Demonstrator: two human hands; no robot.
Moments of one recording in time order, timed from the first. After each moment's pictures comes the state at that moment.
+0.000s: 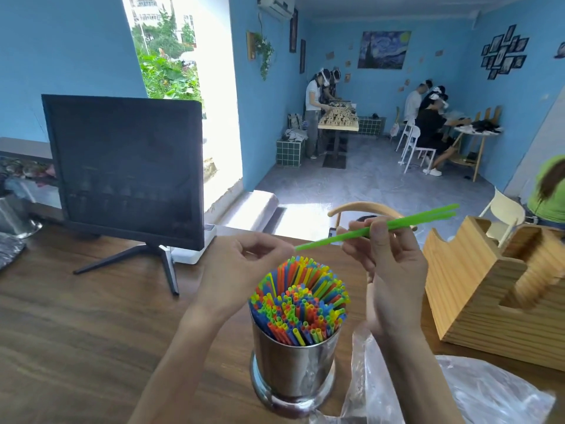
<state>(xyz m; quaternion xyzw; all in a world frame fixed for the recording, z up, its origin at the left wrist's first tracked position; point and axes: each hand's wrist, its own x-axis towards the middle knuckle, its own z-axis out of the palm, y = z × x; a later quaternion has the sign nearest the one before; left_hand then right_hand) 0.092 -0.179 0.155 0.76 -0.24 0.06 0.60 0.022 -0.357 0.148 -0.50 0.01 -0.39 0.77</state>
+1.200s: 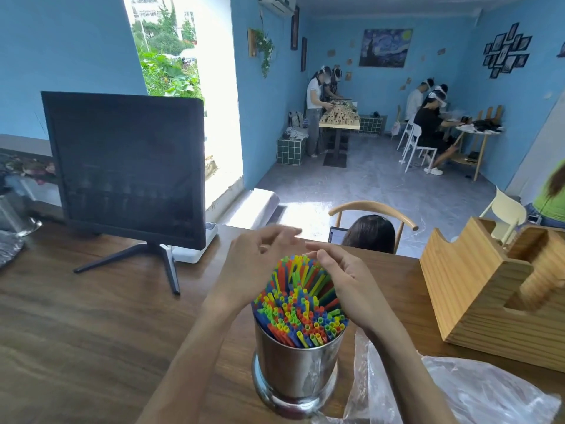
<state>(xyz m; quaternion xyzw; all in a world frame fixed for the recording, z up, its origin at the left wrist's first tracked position) 0.117 -0.194 0.144 0.82 -0.27 0.04 0.51 0.045 -0.365 0.113 -0.82 0.04 -0.15 0.55</state>
